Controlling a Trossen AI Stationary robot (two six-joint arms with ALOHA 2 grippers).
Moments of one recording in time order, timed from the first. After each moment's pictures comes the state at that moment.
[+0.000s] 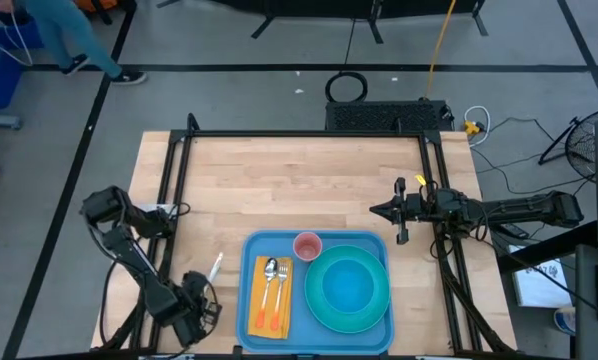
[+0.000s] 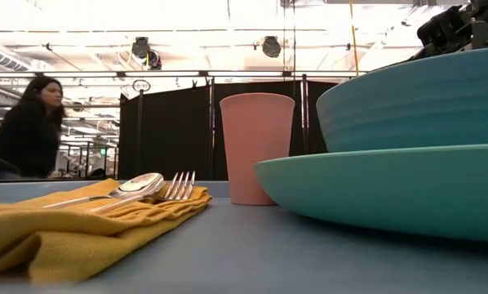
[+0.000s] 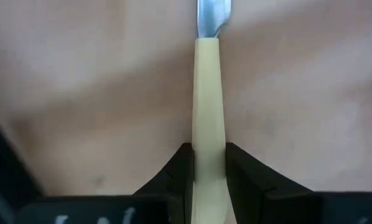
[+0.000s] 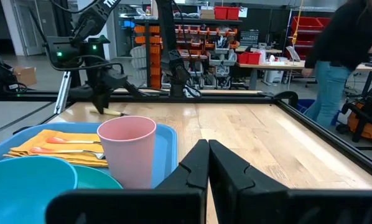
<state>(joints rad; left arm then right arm) -1.00 1.73 0.93 -0.82 -0.01 -2.23 -0.03 0.44 0.02 0.42 0.00 -0.02</state>
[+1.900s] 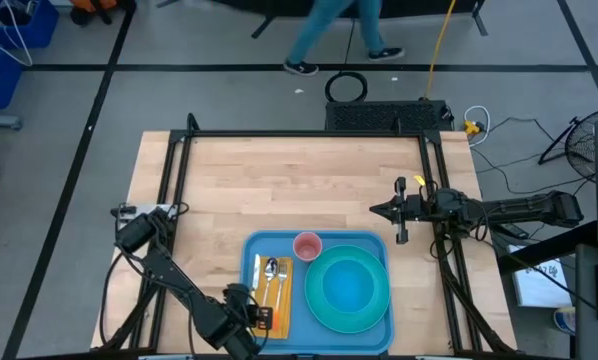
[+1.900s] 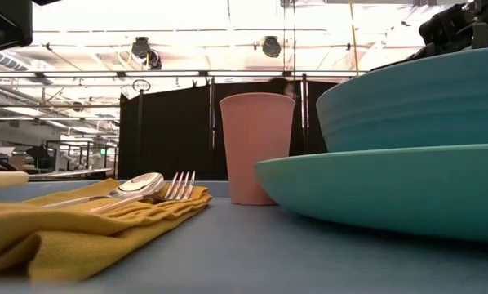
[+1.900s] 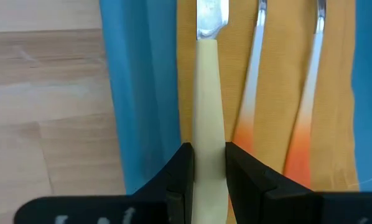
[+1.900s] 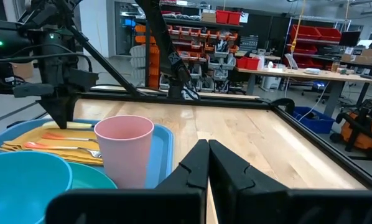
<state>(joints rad) -0.81 2.05 1.47 -0.94 -0.29 -2.31 -0.03 0.44 0.02 0.43 0.00 -0.07</state>
